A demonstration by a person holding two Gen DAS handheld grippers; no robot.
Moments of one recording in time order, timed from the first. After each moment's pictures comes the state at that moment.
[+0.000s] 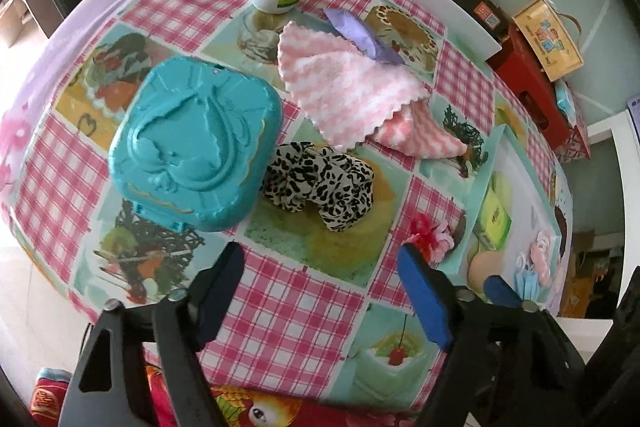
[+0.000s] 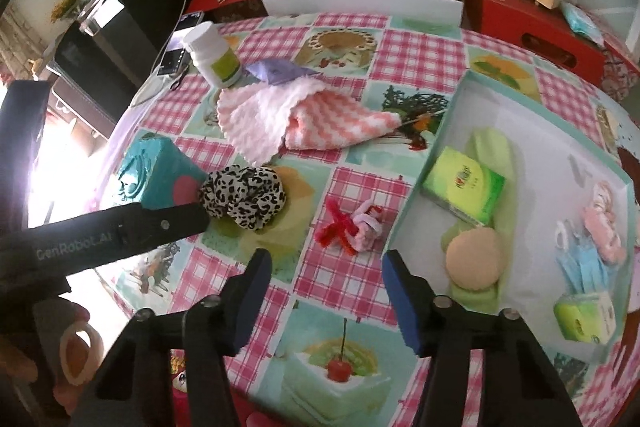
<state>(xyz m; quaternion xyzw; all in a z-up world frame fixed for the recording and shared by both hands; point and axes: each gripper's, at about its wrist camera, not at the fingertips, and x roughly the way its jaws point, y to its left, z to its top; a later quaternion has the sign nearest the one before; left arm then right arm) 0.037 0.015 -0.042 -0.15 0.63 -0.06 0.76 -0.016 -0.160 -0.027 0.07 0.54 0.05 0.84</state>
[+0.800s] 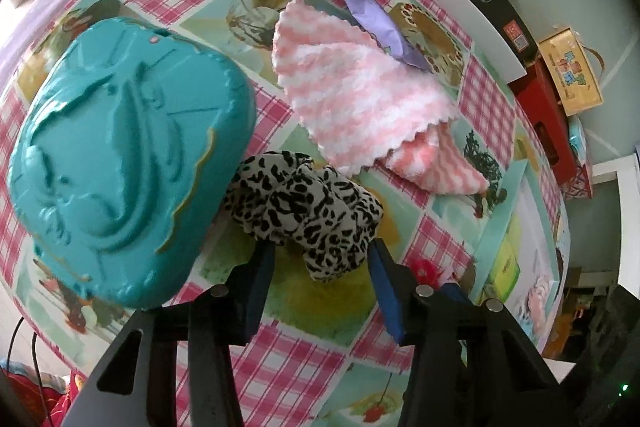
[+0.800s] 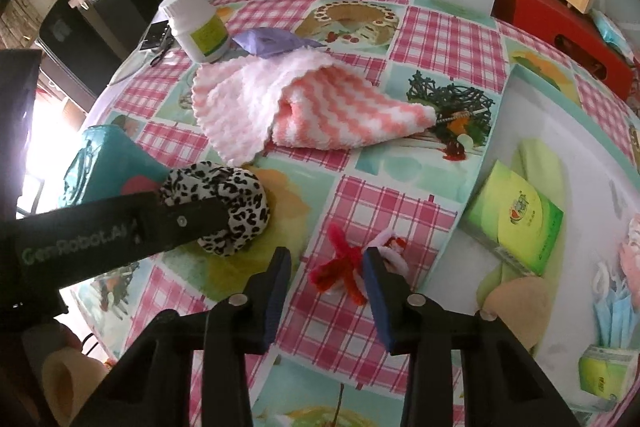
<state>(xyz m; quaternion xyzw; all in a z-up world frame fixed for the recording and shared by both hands) 0.068 0.001 -0.087 -0.20 0.62 -0.04 0.75 0.025 -0.147 -0.081 0.04 0.55 0.06 0.83</state>
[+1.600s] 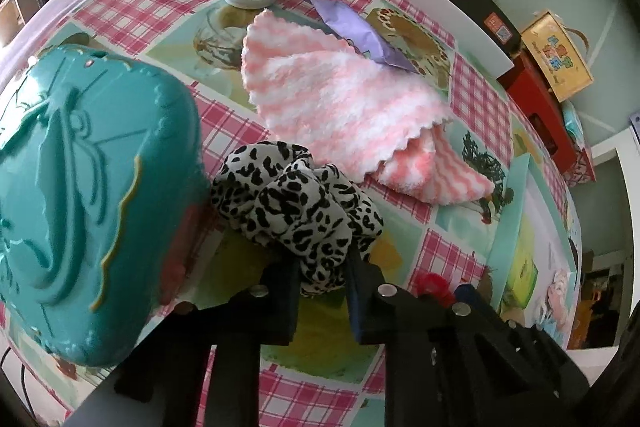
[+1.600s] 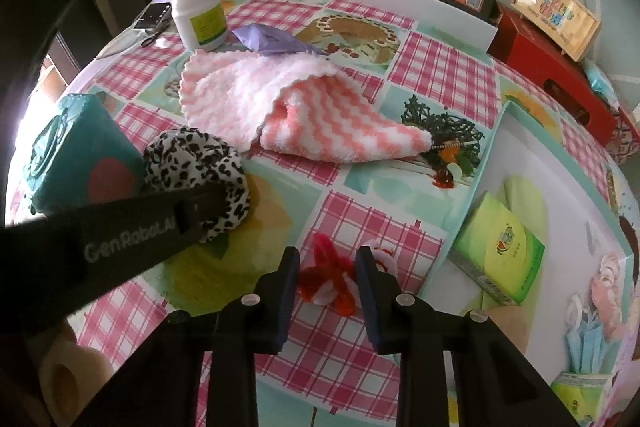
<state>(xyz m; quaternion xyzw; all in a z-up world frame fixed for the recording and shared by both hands) 0.075 -0.014 -0.101 -0.17 0.58 -0.07 0.79 0.023 -0.131 -0.090 -0.05 0.52 0.03 0.85</state>
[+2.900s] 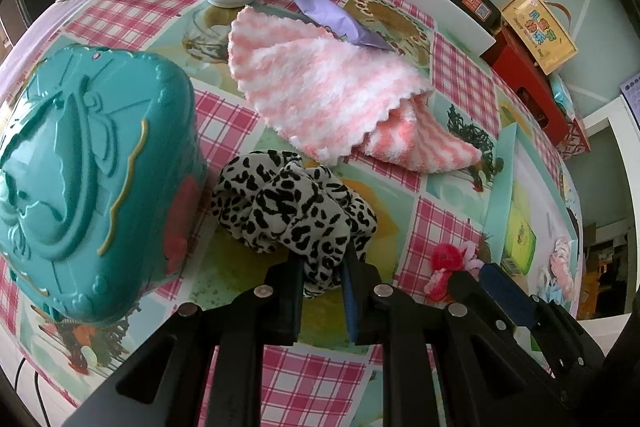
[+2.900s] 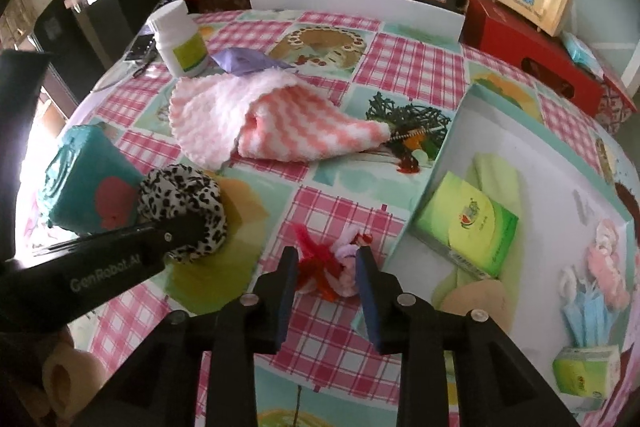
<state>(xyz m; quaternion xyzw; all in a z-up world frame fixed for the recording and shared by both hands) 0.064 -0.014 -0.095 -0.14 0.59 -0.10 0.79 0.006 -0.162 -0.079 0.01 0.51 0.02 0.86</state>
